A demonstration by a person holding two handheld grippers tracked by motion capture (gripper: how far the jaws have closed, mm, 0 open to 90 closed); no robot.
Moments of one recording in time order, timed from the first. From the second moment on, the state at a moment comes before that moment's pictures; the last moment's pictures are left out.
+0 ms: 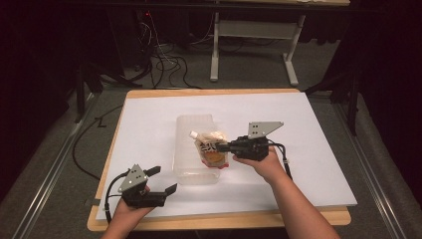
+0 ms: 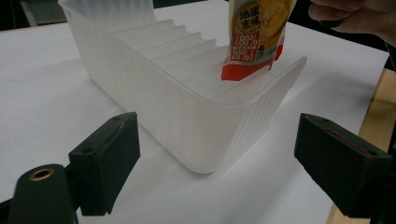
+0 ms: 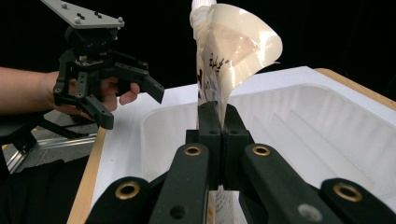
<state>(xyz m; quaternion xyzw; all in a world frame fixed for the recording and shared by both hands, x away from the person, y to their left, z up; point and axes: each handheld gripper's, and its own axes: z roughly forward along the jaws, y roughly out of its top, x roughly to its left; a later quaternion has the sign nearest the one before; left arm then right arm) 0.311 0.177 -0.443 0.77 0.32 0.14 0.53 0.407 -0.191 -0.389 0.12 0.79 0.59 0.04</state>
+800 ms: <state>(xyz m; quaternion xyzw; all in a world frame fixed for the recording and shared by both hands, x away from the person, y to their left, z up) 0.310 0.178 -0.442 0.77 0.31 0.14 0.54 0.410 -0.147 -0.397 0.12 0.79 0.60 0.04</state>
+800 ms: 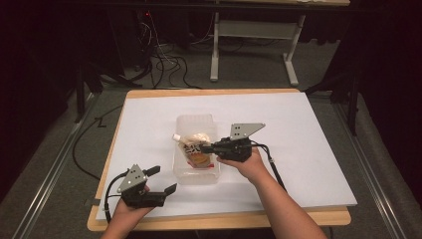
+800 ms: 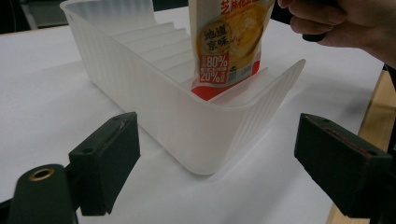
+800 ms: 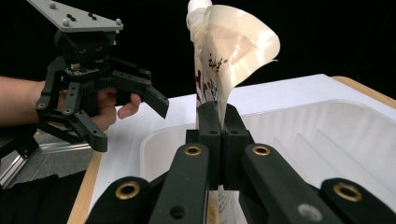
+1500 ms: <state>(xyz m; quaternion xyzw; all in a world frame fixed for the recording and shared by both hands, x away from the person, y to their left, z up) 0.310 0.179 -0.442 0.76 0.32 0.15 0.54 0.407 -0.147 -0.414 0.14 0.79 0.59 0.05</state>
